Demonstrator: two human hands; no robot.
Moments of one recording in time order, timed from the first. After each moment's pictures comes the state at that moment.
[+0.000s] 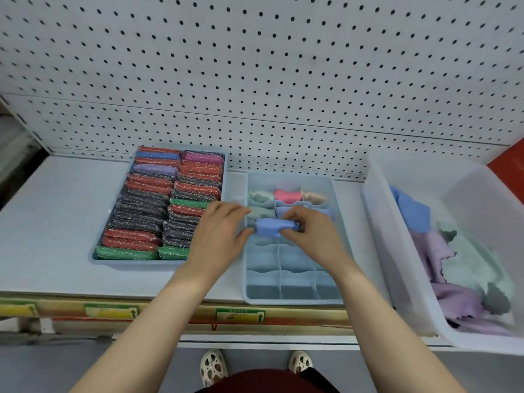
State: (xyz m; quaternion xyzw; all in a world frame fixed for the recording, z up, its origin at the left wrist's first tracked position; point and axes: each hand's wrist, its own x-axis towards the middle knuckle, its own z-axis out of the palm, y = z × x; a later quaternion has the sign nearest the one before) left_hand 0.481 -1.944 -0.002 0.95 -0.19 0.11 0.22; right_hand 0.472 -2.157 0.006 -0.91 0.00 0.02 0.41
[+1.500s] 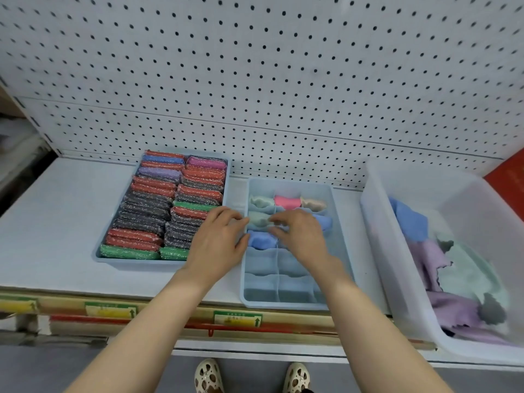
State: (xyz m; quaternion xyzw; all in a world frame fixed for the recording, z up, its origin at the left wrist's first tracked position) left_hand 0.477 -1.937 -0.011 0.95 -0.22 0.13 0.19; right_hand 0.493 -2.138 -0.005 -0.97 -0.03 -0.01 0.23
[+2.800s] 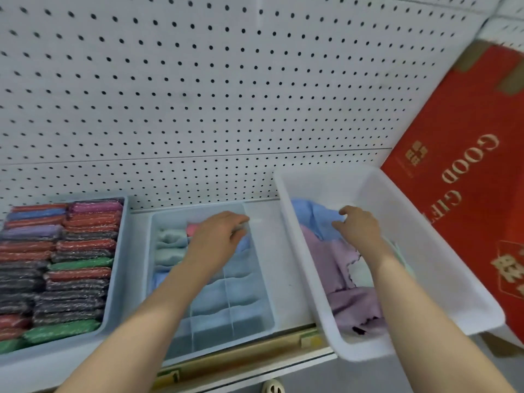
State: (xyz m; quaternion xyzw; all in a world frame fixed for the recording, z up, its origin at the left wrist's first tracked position) left_hand 0.533 -2.114 0.017 0.90 -0.27 0.03 0.34; right_hand 0.476 -2.419 0.035 -0.94 0.32 0.03 0.13
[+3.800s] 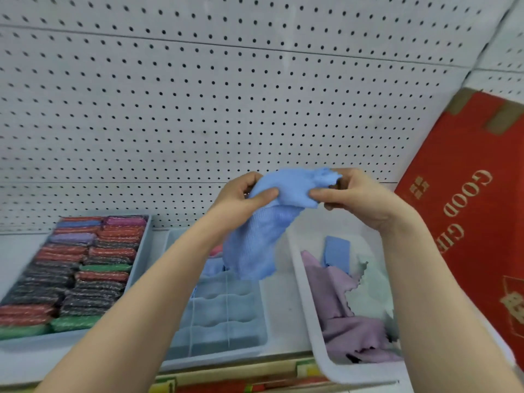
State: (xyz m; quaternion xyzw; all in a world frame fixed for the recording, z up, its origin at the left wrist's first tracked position) left_hand 0.519 -2.149 0.154 0.75 -0.20 -0.07 0.63; right_hand 0.470 -2.379 0.197 -0.81 -0.03 0.02 0.58
